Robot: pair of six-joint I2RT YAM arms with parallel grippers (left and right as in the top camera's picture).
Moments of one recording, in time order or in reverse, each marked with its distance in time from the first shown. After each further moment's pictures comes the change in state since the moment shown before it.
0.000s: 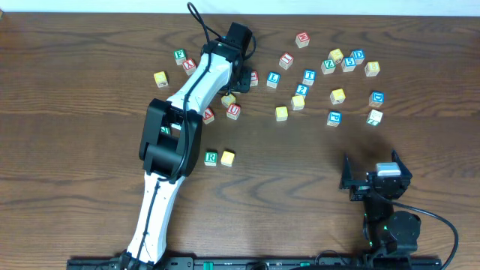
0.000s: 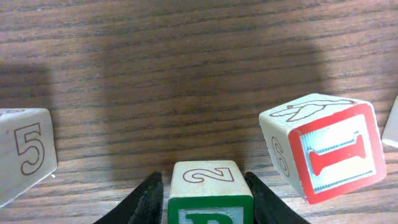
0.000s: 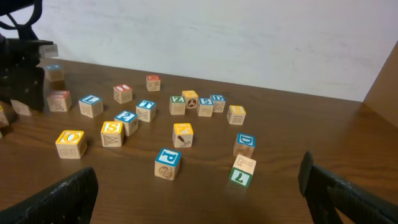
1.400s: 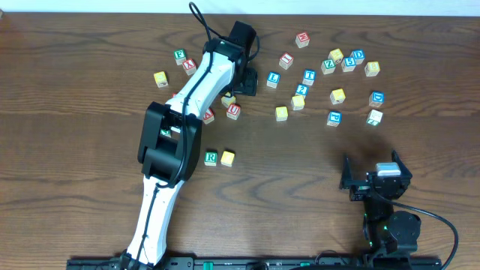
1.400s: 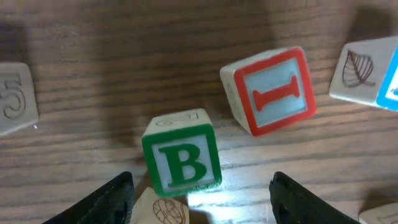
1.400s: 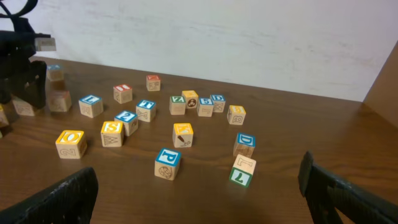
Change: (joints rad) left arm -0.022 -0.048 0.000 -0.084 0.046 -0.026; right arm 0.000 0.000 0.000 0.000 0.000 0.000
